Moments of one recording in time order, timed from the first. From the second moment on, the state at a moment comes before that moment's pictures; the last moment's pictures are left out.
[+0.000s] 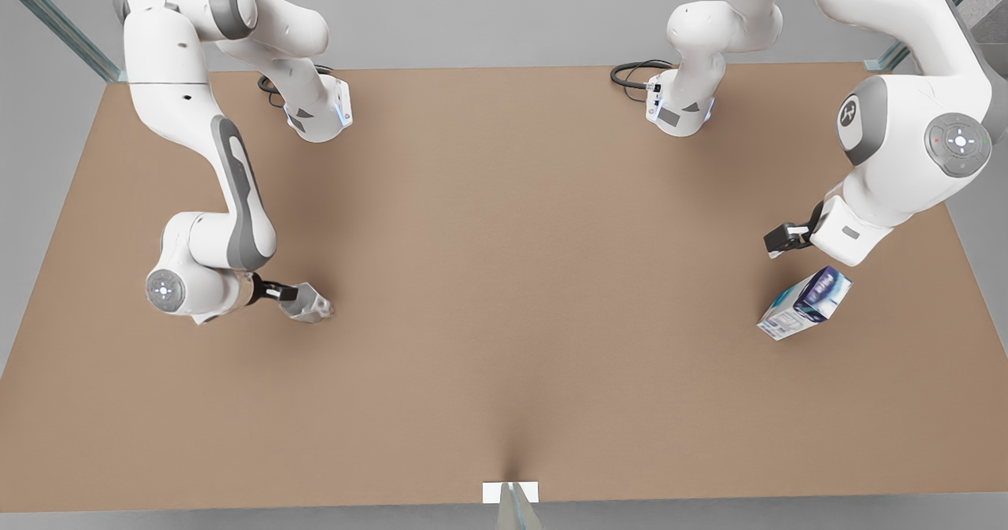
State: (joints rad) left arm -0.02 0.17 -0.05 -1.46 0.03 1.59 -0.16; right arm 0.00 0.41 -0.02 -1.86 0.11 1.93 0.19
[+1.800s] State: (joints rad) left arm -0.02 0.20 -0.05 -1.45 0.04 1.58 -0.16; right arm 0.00 0.56 -0.02 -1.79 0.20 1.97 0.08
